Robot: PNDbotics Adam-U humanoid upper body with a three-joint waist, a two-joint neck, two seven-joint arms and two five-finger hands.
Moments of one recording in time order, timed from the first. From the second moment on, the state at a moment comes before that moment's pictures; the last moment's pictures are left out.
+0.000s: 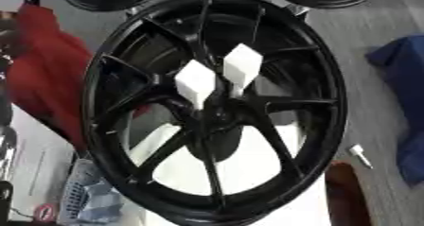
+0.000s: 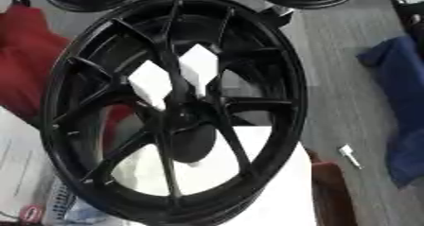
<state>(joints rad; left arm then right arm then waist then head) -0.35 0.30 0.05 -1.80 0.18 0.13 0.33 -1.23 -0.68 0.33 -1.03 0.37 -0.46 0.72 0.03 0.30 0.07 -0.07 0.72</state>
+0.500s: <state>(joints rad) -0.35 0.30 0.05 -1.80 0.18 0.14 0.32 -1.29 -0.59 0.37 -0.94 0.43 -0.47 0.71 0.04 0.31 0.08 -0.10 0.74</state>
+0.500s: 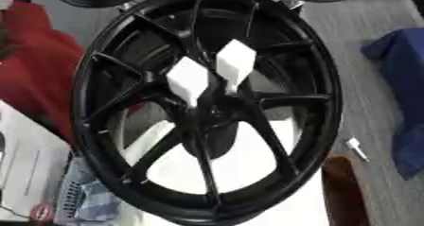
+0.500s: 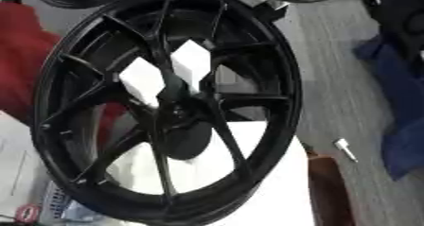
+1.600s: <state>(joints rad) -0.36 0.30 0.04 -1.80 0.18 0.14 0.31 -1.24 -0.63 0.51 -1.08 0.35 -0.44 0.74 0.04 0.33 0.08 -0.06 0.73</state>
